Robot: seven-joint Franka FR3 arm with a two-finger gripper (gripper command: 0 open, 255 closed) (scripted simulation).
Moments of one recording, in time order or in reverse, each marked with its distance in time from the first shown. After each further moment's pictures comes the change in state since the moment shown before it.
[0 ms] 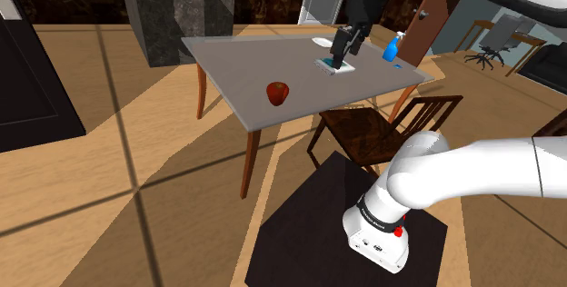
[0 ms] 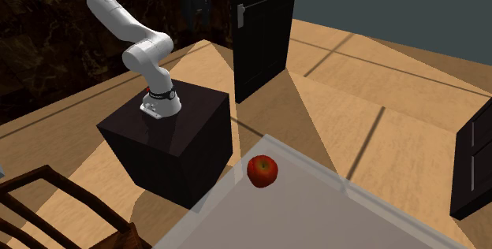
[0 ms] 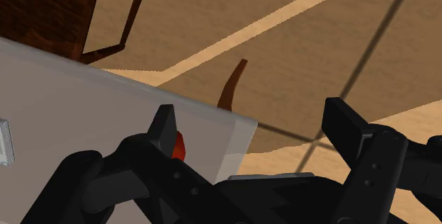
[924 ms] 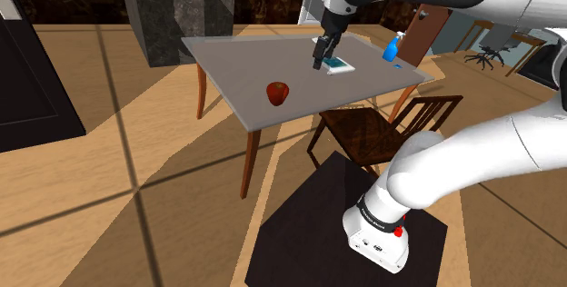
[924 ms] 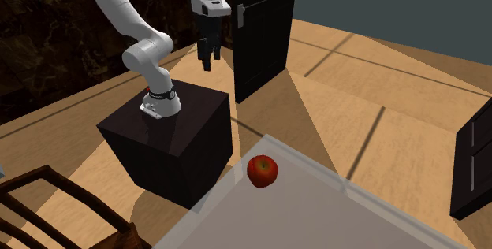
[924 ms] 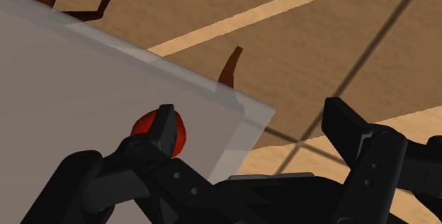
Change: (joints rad) arm 0.003 0.281 -0.242 -0.006 -0.055 0.309 -0.294
